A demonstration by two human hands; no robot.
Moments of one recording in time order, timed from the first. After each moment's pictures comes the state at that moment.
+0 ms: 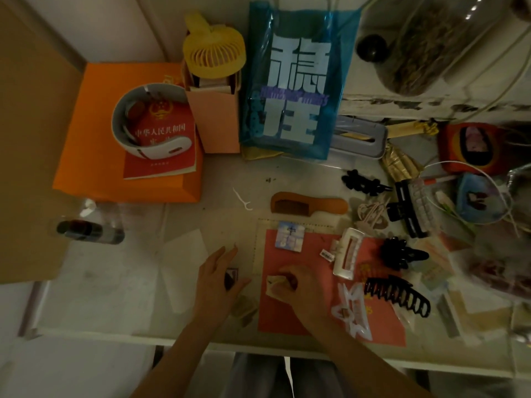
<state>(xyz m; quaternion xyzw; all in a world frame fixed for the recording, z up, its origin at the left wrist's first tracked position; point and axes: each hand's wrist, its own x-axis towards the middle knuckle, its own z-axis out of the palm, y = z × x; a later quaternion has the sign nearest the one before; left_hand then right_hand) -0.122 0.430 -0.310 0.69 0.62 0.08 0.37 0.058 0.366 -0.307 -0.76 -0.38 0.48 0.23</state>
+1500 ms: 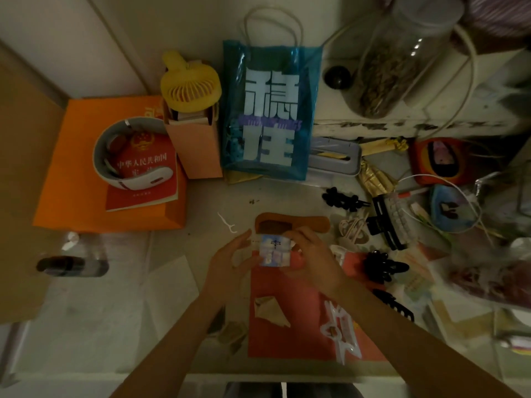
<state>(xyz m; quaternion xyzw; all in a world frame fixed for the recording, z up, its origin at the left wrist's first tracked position) -0.048 0.491 -0.272 0.61 0.55 0.17 0.54 0.144 0.430 -0.270 -0.67 -0.62 0.34 0.23</state>
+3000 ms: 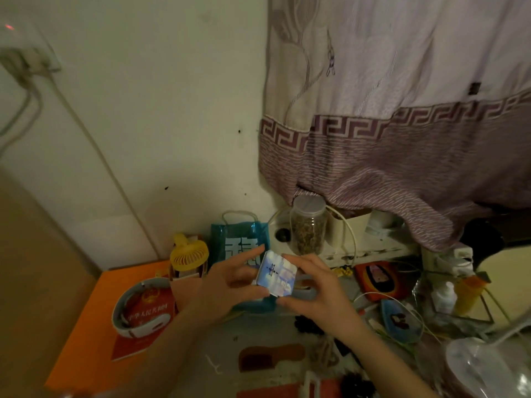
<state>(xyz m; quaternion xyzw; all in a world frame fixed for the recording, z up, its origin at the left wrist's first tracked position) 0.033 0.531 -0.003 0.76 0.30 0.21 0.54 0.208 0.424 -0.037 -0.59 -0.58 0.22 0.53</state>
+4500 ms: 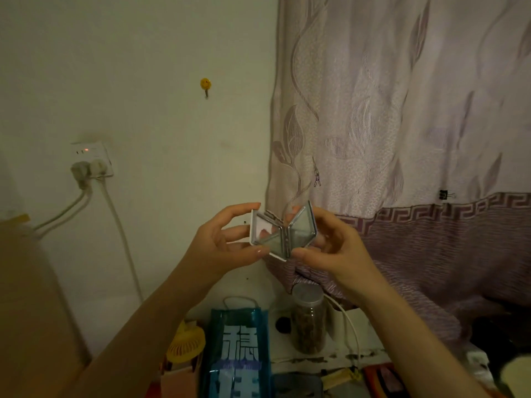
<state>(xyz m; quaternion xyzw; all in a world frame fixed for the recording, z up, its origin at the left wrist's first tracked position) 0.071 0.531 0.188 0.76 0.11 0.41 0.49 0.265 0.449 0.159 -0.30 -0.60 0.29 0.68</state>
